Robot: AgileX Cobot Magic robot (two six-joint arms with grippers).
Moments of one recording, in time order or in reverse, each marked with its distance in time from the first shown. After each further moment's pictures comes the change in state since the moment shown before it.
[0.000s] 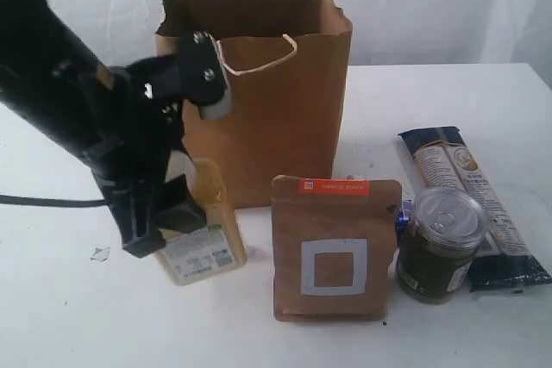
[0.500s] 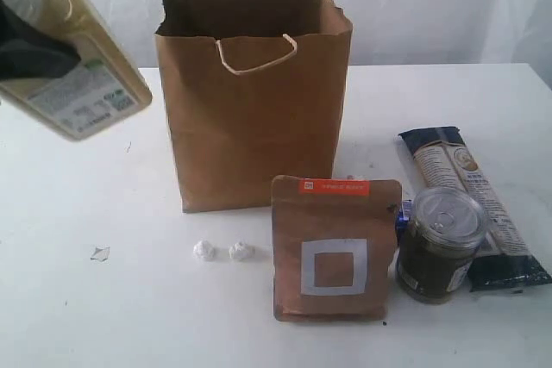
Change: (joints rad) left arm 0.000 -0.371 -0.103 0.354 0.054 -0.280; right arm 0.000 0.000 0.000 0.000 0.000 0.033
